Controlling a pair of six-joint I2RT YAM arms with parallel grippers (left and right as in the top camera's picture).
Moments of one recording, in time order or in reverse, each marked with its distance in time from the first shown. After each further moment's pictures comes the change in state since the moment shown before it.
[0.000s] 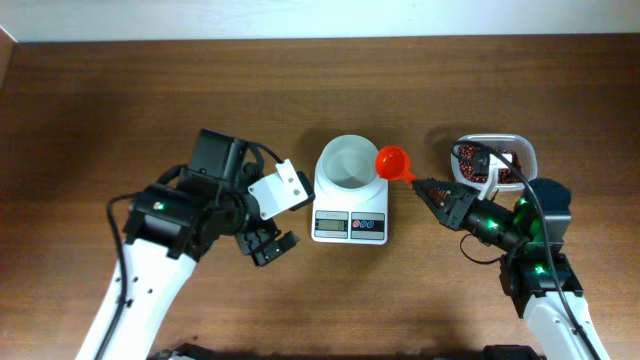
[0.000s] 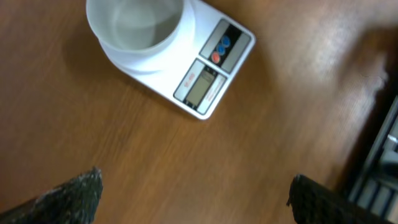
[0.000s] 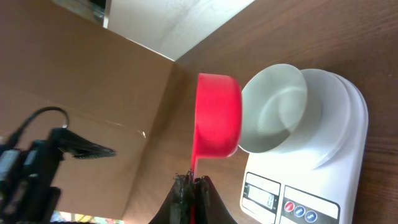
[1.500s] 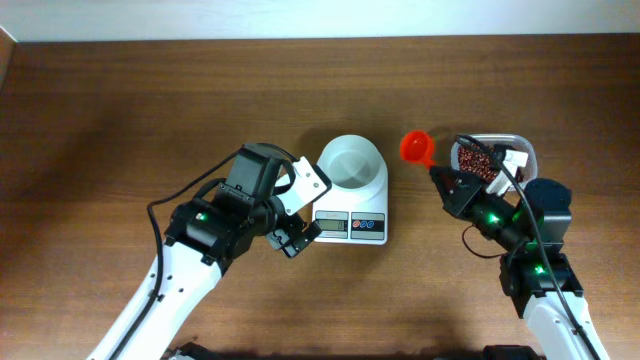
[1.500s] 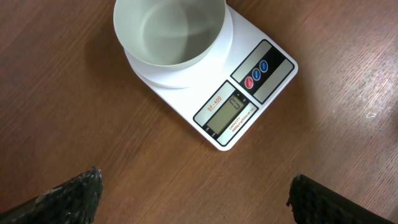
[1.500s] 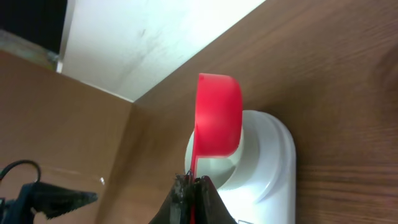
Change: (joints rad) left arm -0.133 0.001 -0.206 0.344 -0.172 -0.289; right arm 0.000 0.000 0.000 0.008 0.248 -0.004
